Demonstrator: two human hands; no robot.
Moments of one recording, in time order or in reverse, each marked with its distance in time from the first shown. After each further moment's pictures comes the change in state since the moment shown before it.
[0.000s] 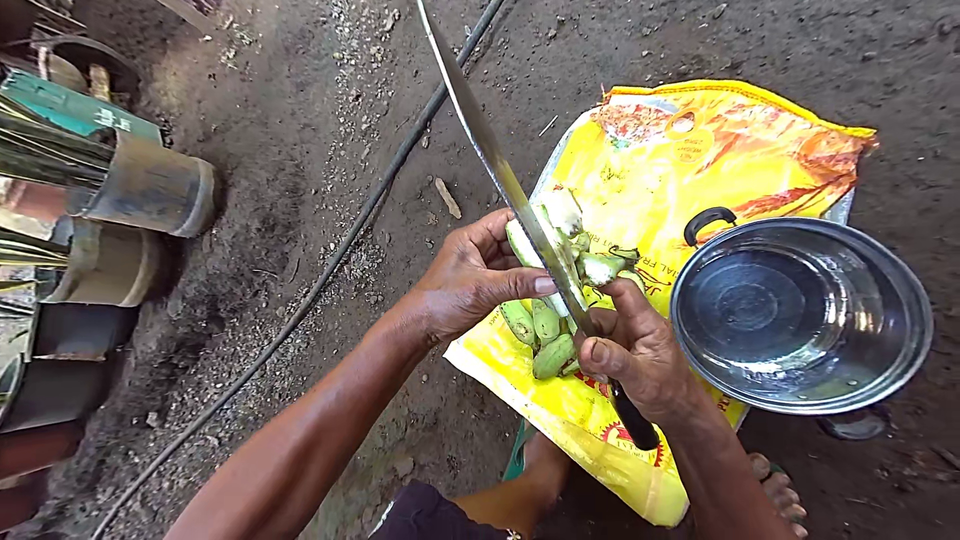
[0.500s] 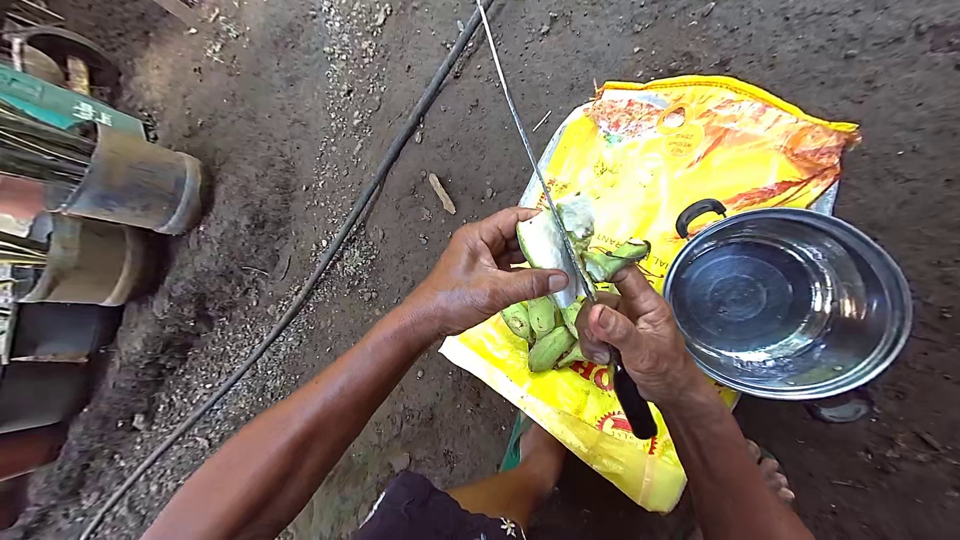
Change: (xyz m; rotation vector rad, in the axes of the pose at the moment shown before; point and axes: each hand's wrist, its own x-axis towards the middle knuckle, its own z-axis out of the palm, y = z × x) left_hand 0.001 -0.006 0.008 0.136 -0.041 0.055; right_hand 0.001 0.003 -0.005 0.088 0.058 0.020
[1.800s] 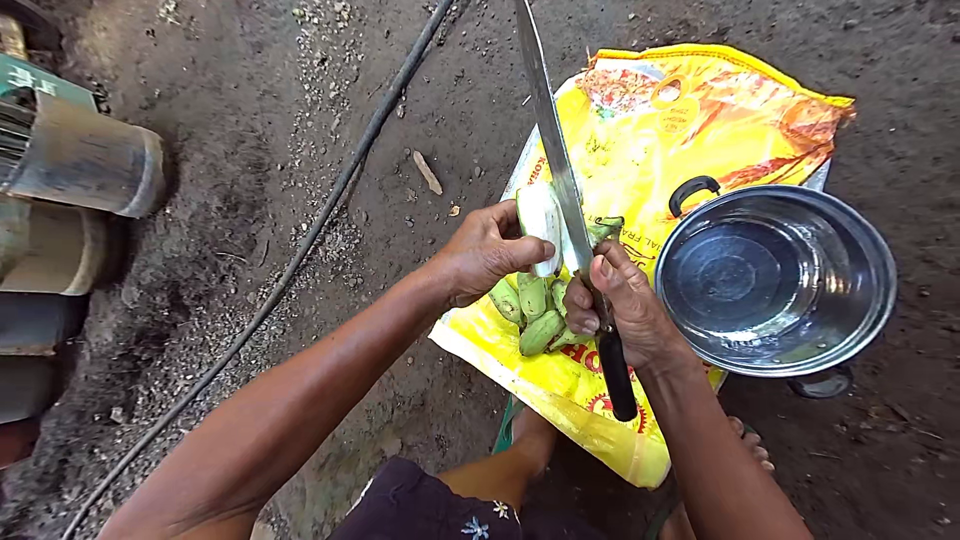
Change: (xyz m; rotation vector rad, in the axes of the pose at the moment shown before) left_hand 0.020 -0.026 0.006 -0.085 0.078 -0.327; right_hand 0.006 0.016 -0.017 0.288 0.056 0.260
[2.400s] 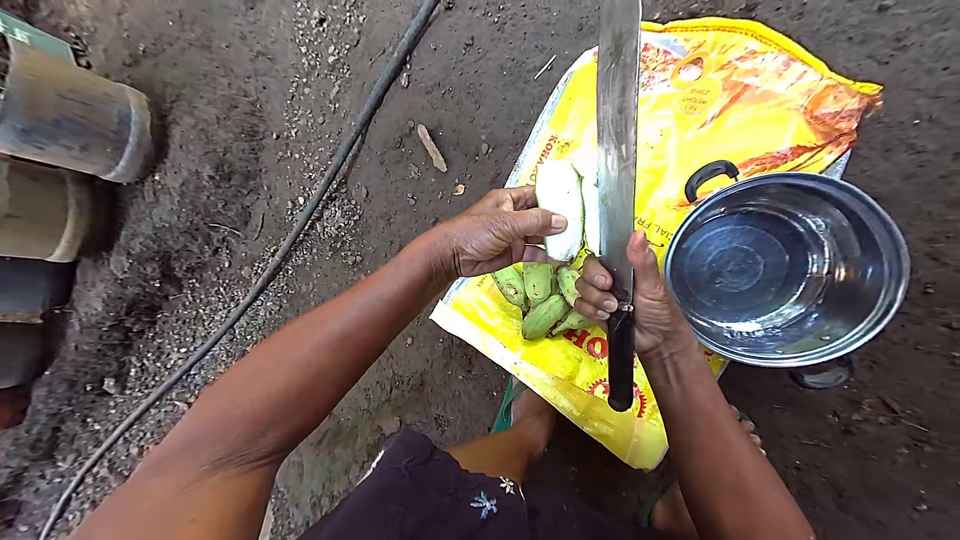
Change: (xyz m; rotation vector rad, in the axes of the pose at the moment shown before) left_hand 0.010 -0.009 -0.016 -0.206 -0.237 -0.088; right_hand 0.003 0.012 -0.020 0.263 -0.163 0.072
